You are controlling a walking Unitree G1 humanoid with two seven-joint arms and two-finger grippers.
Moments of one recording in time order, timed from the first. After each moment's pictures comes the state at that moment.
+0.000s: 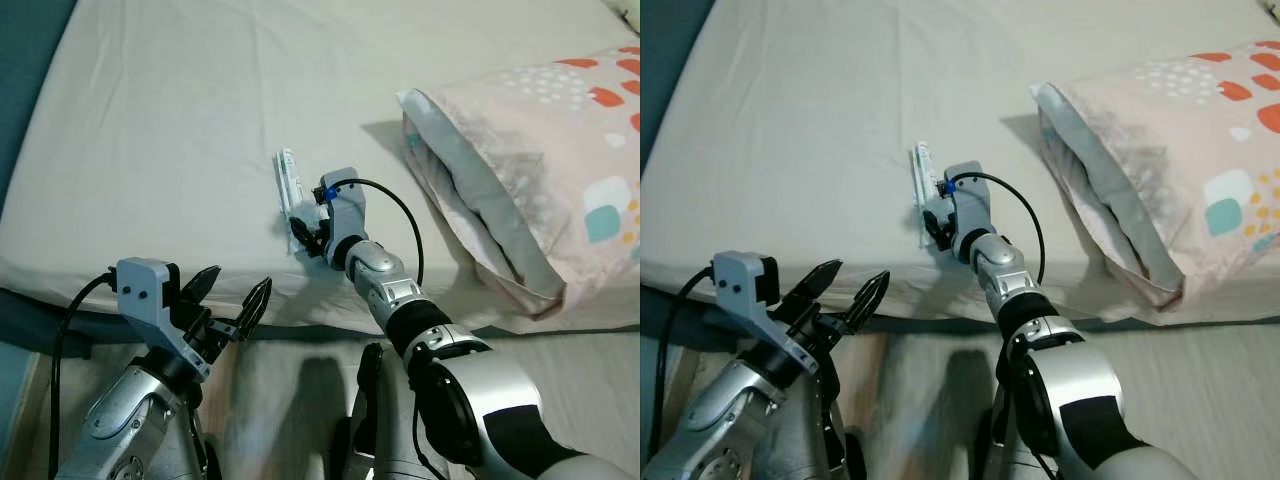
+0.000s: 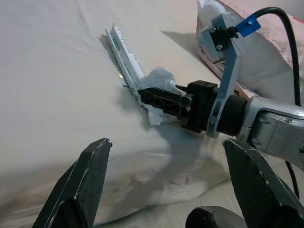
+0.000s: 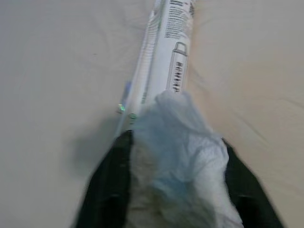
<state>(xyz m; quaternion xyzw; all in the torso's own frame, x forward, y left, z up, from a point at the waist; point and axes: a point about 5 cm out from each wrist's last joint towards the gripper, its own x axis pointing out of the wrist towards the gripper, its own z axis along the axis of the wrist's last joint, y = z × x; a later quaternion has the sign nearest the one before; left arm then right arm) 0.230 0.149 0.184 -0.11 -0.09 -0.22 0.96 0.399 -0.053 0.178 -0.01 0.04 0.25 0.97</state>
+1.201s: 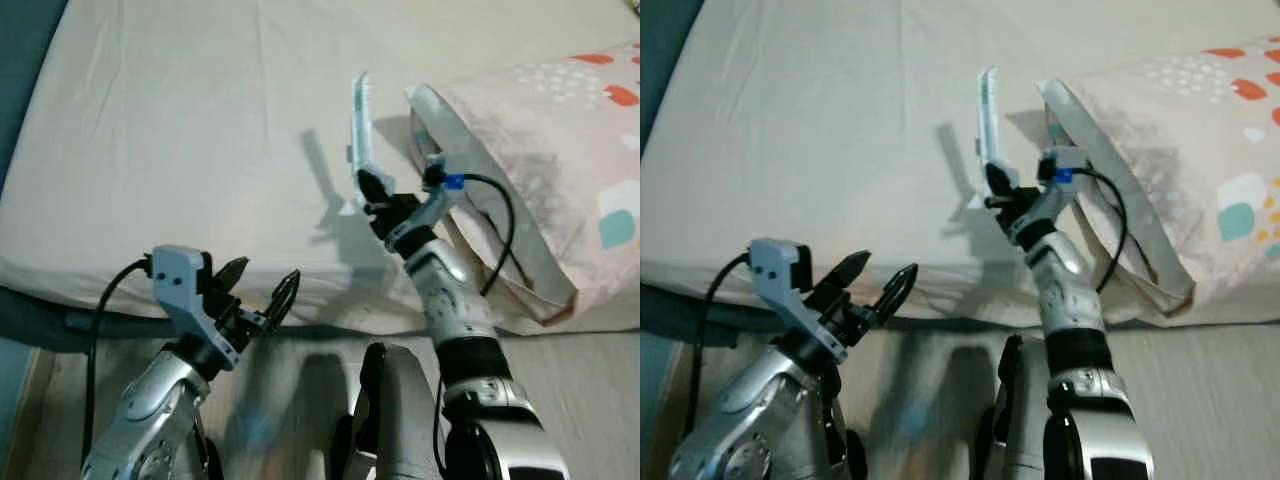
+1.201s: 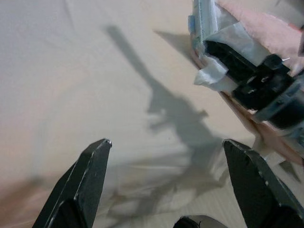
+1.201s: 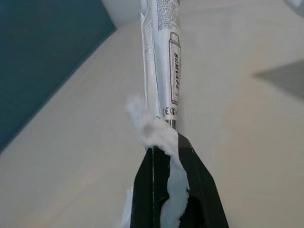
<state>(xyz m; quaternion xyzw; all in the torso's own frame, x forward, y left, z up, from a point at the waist) 0.240 0.121 0.187 -0.13 -0.09 -0.24 0.96 0.364 -0.133 0.215 0.18 -0.15 0.25 0.94</state>
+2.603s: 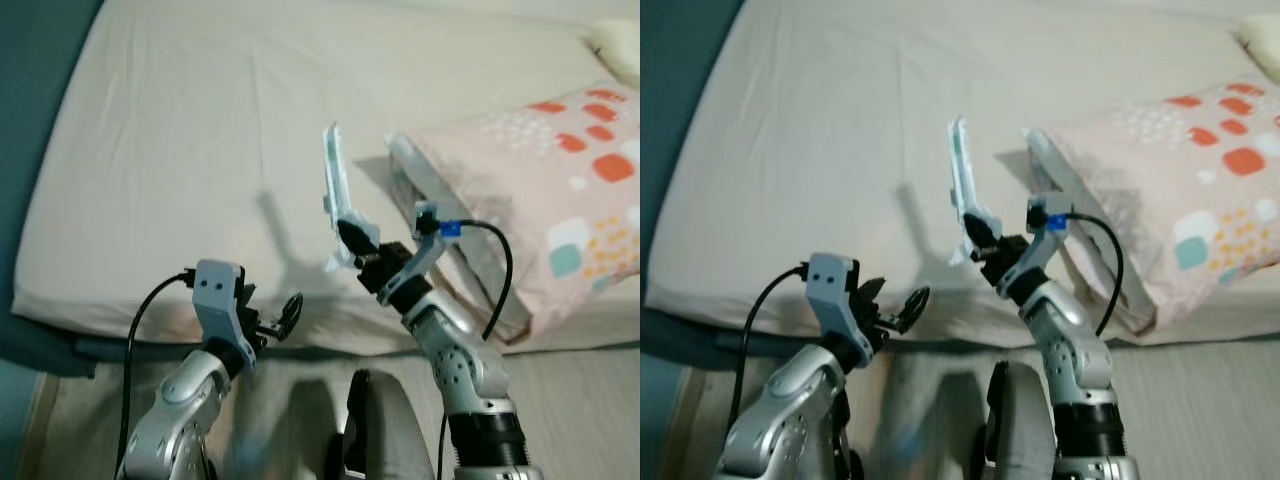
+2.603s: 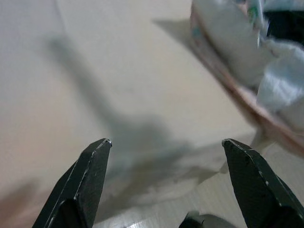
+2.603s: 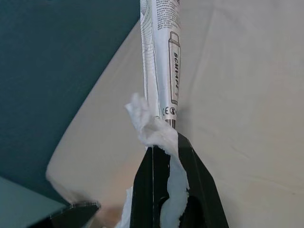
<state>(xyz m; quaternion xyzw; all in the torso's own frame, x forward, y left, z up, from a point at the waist) 0.271 0.112 0.139 -0.10 0.00 -0.22 0.97 0.322 -0.110 0.175 0.20 -0.04 0.30 0.93</state>
